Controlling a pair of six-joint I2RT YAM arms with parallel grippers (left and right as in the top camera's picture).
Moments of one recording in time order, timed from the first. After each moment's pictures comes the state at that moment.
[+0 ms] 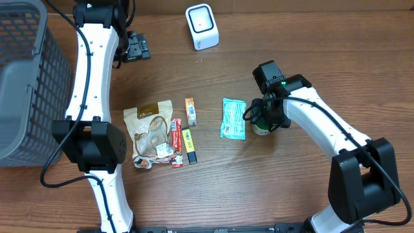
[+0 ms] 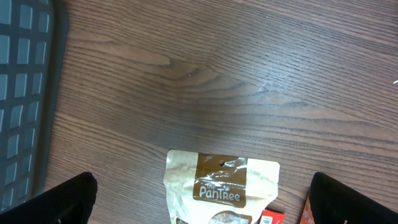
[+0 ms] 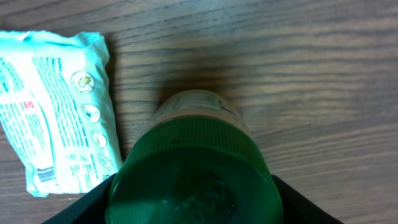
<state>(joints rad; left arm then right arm) -0.06 2.20 2.34 -1.49 -0.18 -0.36 0.35 1.77 1.27 -0.95 0.06 0.46</state>
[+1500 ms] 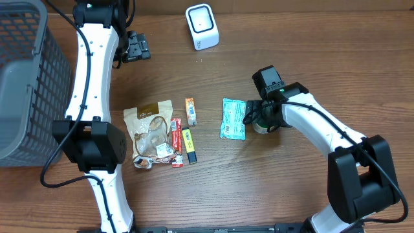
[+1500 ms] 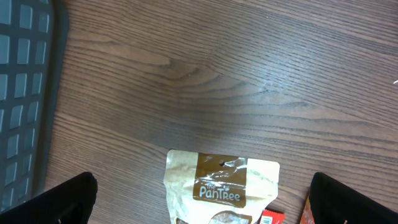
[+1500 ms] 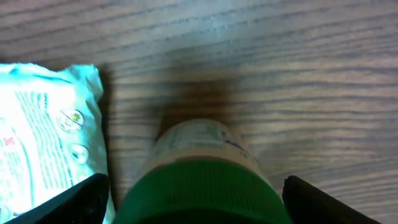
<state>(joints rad) -0.06 2.20 2.34 -1.49 -0.18 -0.36 0.35 1.78 1.17 -0.76 0.10 0.45</state>
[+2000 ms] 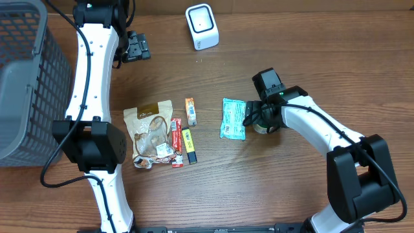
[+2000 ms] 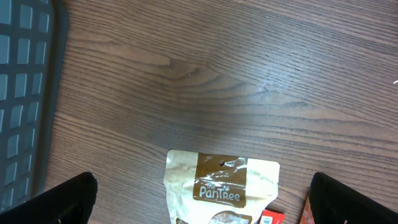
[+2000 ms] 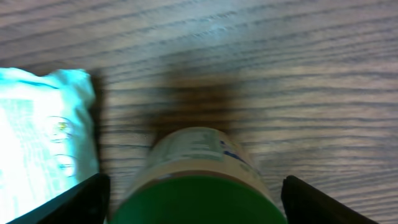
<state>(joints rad) -0.06 2.20 2.34 -1.49 -0.18 -0.36 0.35 1.78 1.12 -0.70 0.12 0.45</state>
